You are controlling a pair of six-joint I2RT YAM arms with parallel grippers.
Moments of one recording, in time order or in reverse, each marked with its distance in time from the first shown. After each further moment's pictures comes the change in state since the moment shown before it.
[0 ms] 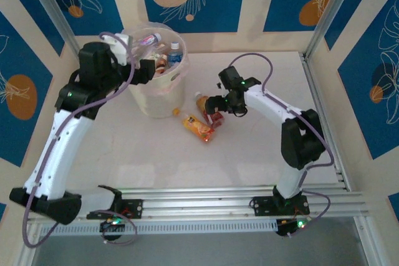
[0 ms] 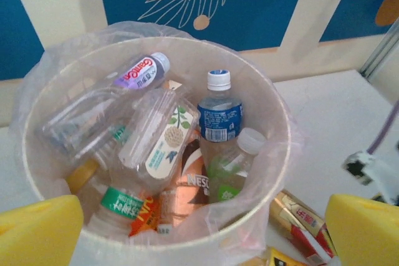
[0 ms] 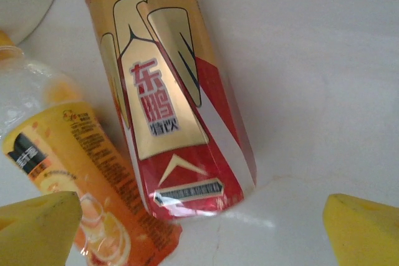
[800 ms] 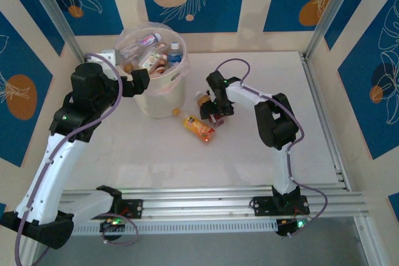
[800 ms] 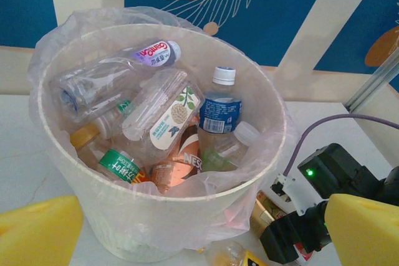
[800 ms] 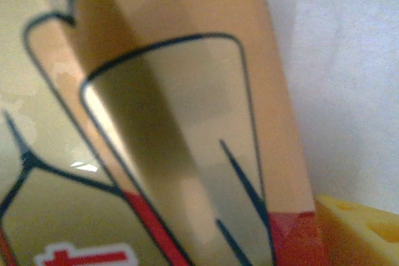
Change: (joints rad) left arm 0.000 -0.166 -0.200 0.093 -0.031 -0.157; right arm 0.011 0.317 0.174 -0.026 0.003 -0.081
